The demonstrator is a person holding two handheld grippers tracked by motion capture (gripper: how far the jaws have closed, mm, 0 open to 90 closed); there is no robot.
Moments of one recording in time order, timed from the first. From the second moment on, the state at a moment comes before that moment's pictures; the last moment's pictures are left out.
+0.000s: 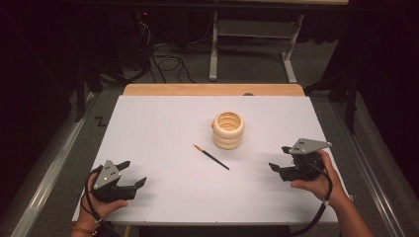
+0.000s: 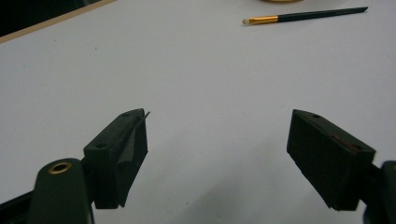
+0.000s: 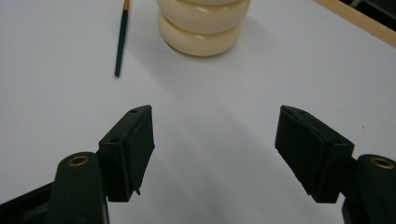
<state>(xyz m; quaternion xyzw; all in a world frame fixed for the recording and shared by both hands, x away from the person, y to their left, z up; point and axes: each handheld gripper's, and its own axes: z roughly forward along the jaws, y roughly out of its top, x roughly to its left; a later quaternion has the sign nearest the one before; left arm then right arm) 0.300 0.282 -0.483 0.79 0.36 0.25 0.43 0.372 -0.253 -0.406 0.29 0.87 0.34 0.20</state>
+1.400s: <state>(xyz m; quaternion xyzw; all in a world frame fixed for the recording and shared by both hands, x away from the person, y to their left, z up) 0.299 0.281 -0.484 0.79 0.36 0.24 0.43 0.402 -0.114 -0.420 0.21 0.93 0.27 0.12</state>
